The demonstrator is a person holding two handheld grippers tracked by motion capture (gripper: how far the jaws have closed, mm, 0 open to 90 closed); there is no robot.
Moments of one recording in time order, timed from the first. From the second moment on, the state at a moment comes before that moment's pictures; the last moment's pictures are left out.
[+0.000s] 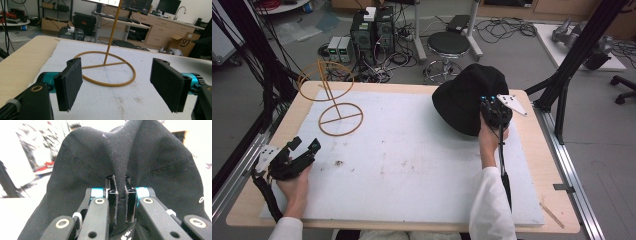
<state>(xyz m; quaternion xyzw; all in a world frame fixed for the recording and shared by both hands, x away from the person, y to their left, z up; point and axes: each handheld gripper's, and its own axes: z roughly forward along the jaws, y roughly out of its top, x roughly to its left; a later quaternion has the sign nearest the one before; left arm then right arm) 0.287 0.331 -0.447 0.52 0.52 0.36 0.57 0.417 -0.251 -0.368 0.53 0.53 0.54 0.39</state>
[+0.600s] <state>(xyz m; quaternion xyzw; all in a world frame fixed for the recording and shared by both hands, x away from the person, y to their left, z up) 0.287 0.332 -0.447 0.52 0.52 0.36 0.58 0.379 -0.217 -0.313 0.41 0.50 0.63 0.44</state>
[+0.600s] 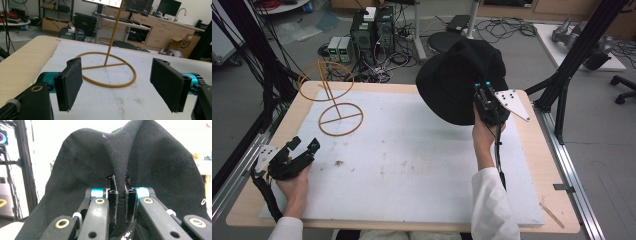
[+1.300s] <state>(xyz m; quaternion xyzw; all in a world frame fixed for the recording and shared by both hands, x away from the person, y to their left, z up) 0.287 0.331 -0.447 0.52 0.52 0.36 0.58 0.378 -0.159 -0.264 0.34 0.48 0.69 0.43</state>
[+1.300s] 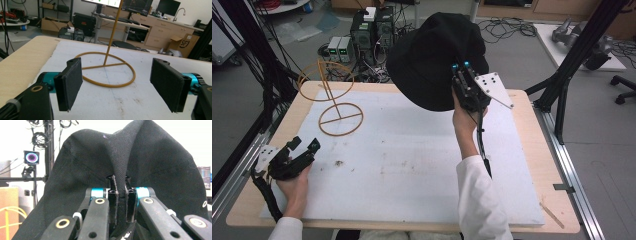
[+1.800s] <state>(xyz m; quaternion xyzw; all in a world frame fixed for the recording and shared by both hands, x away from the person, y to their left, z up) 0.286 0.331 -0.447 0.52 0.51 0.36 0.58 0.398 -0.089 -0.249 0.32 0.50 0.71 0.38</state>
